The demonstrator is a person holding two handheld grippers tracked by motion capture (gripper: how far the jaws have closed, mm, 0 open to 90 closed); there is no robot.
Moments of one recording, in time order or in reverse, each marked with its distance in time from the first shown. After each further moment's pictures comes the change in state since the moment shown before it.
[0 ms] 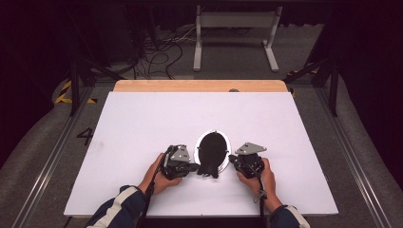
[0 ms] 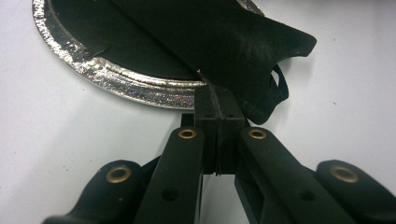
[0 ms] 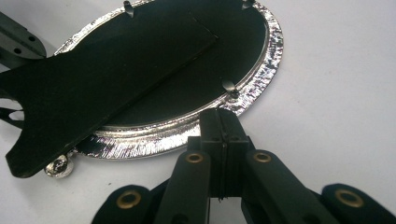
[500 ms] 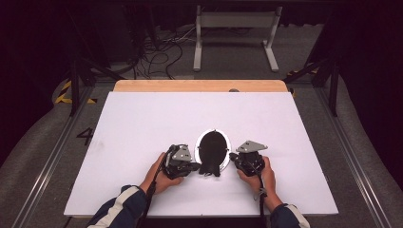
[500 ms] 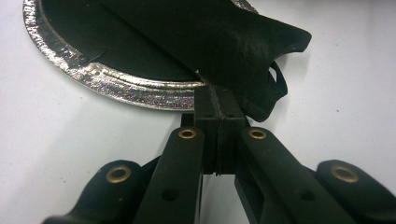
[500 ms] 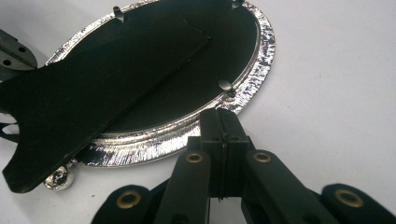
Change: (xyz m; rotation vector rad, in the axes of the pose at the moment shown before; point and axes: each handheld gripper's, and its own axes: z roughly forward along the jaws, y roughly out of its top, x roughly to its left) left arm 0.000 0.003 0.003 -0.001 -0.003 -0.002; right arm -0.006 0.001 0.003 -0.011 -0.003 0.017
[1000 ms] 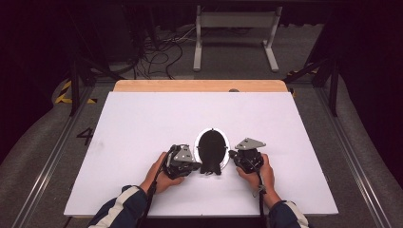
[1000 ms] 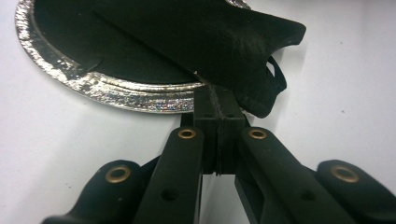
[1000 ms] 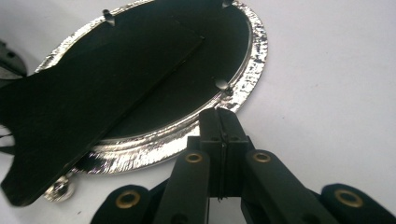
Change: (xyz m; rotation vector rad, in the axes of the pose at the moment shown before) left arm -0.002 0.001 -0.004 -0.016 0.015 0.045; right arm -0.004 0.004 0.005 0.000 0.002 -0.005
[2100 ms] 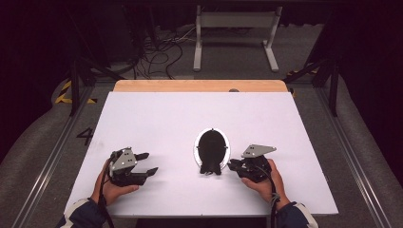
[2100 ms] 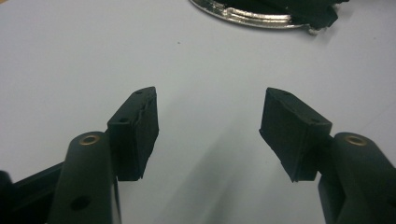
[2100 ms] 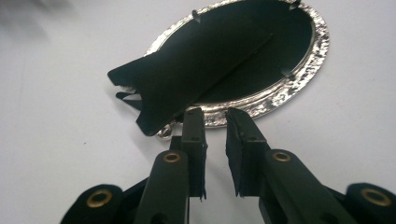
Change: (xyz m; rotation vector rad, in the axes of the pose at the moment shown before) left arm 0.013 -0.087 -0.114 -0.105 0.260 -0.107; right arm 0.009 -0.005 -0.038 0.007 0.211 -0.042
